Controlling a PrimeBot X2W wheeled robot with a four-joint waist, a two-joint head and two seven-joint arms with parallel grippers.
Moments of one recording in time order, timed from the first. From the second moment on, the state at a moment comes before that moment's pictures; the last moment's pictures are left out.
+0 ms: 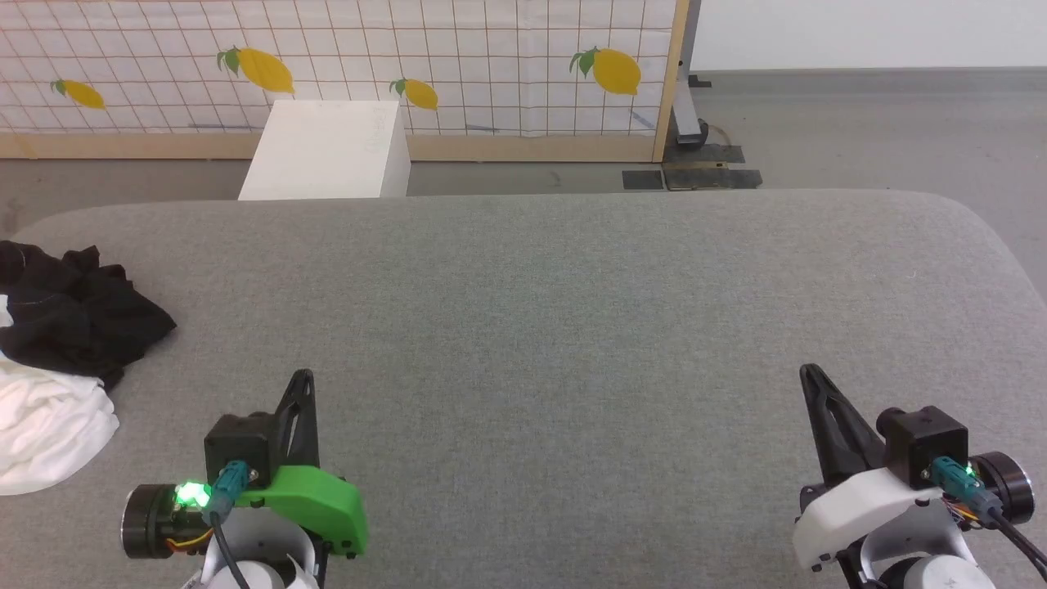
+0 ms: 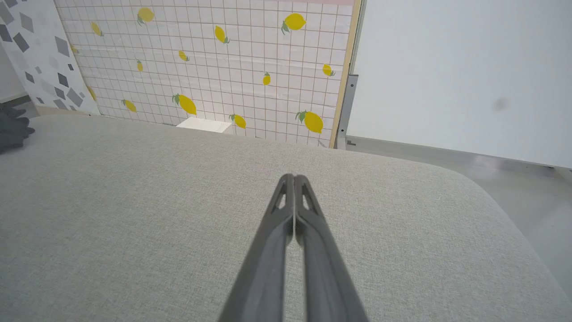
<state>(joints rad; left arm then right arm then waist) -0.01 0.05 0.00 0.00 -0.01 -0.01 0.00 0.02 -0.05 0.00 0.00 0.01 0.13 0.00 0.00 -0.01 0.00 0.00</state>
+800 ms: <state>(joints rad) -0.01 0.06 -0.02 0.02 -0.02 -0.01 -0.01 0.02 -0.05 0.00 0.00 0.01 0.13 -0.01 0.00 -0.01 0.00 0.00</state>
